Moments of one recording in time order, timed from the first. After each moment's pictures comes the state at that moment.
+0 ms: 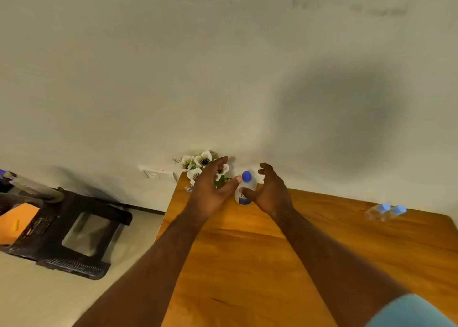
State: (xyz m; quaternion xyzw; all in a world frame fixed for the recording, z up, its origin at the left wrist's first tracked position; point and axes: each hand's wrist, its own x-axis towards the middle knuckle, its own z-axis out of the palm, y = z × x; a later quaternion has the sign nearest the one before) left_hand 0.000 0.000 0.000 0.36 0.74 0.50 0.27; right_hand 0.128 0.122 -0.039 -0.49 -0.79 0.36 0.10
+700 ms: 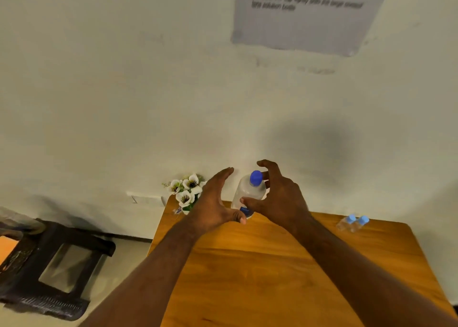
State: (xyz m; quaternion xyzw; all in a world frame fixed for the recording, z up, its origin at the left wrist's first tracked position) left_hand 0.026 0.006 0.058 0.48 0.71 0.40 0.32; right_hand 0.185 0.106 0.100 -0.42 -0.84 0.32 0.15
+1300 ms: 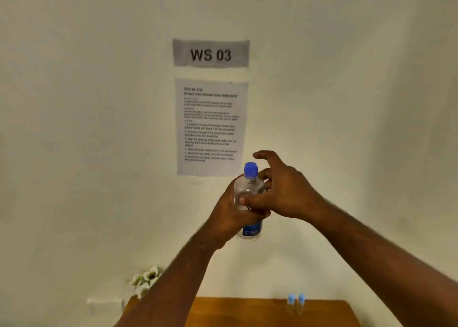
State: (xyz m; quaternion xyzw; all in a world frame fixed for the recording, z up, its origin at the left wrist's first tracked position) left_hand 0.218 0.026 0.336 0.59 0.51 0.56 0.28; right_hand 0.366 0.063 0.416 -0.33 -0.88 0.20 0.29
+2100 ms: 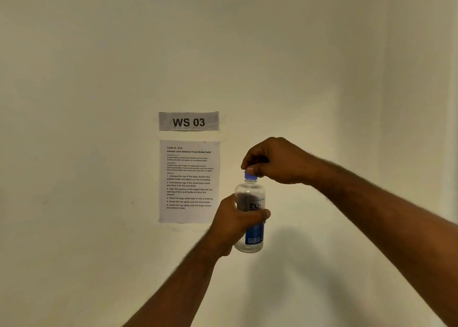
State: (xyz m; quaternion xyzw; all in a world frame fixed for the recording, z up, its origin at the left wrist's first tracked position) left_hand 0.309 0.026 0.426 0.56 0.51 0.61 0.25; right_hand 0.451 0.055 0.568 -0.26 -0.92 0.06 0.28
